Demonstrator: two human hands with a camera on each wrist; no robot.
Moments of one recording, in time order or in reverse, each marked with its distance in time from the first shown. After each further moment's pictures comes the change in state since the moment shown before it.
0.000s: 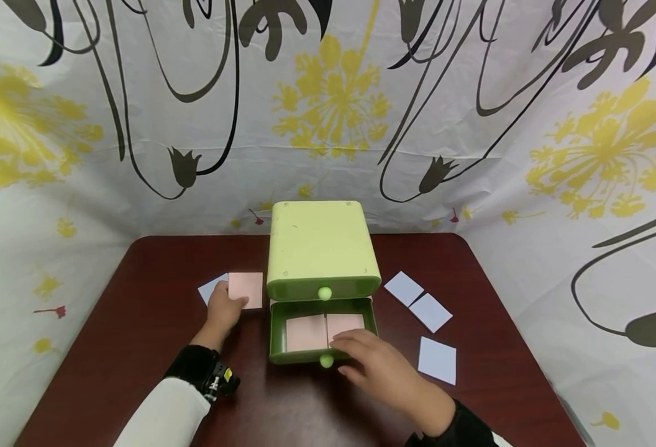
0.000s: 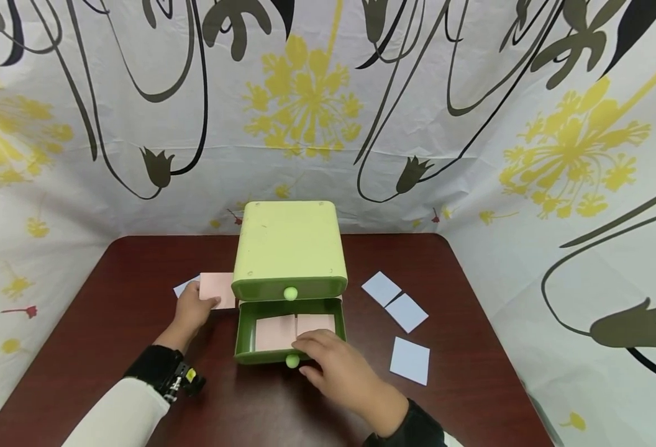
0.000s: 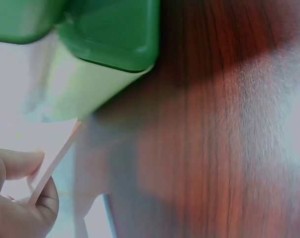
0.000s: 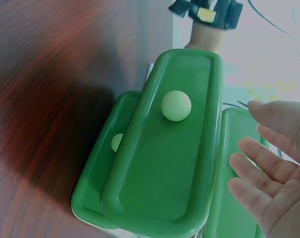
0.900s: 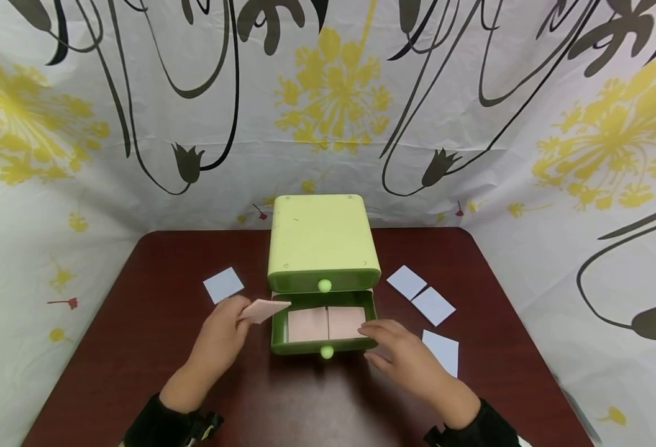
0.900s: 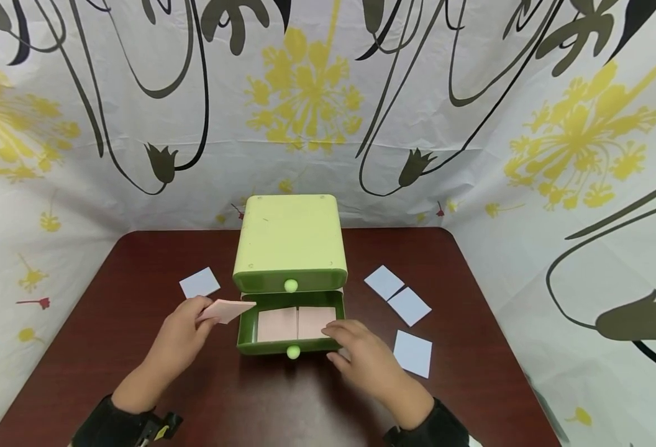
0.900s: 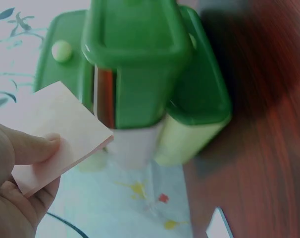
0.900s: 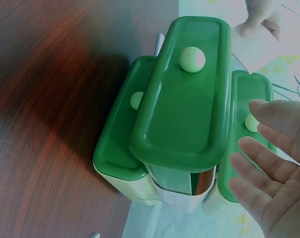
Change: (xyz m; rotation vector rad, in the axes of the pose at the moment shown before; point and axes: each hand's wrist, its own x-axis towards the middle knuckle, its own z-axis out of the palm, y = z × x) left_hand -0.108 0.057 -0.026 0.422 0.077 0.571; right_hand -0.027 0.027 -0.013 -0.018 0.080 0.081
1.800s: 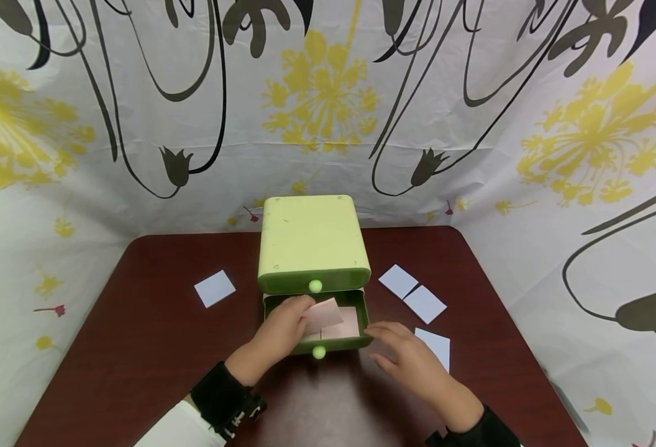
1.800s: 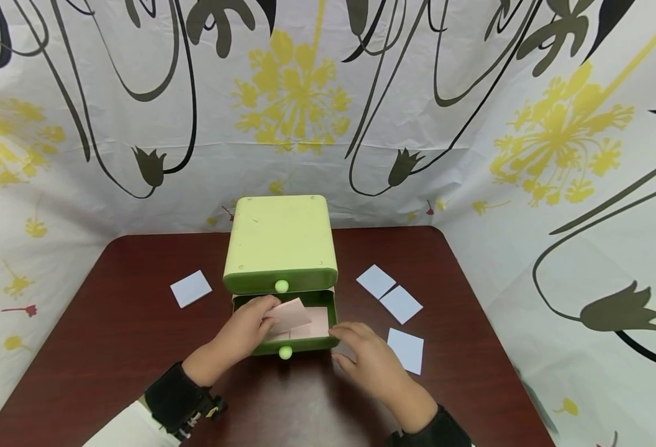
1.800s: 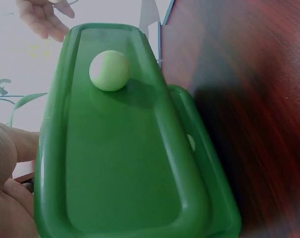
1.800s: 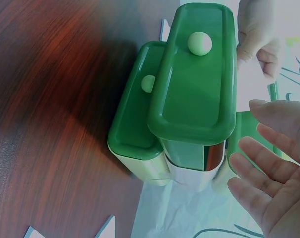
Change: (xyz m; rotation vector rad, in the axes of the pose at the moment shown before) left_hand 0.032 0.054 0.068 -0.139 -0.274 0.195; right_hand -0.018 0.010 -0.004 0.004 -0.002 0.106
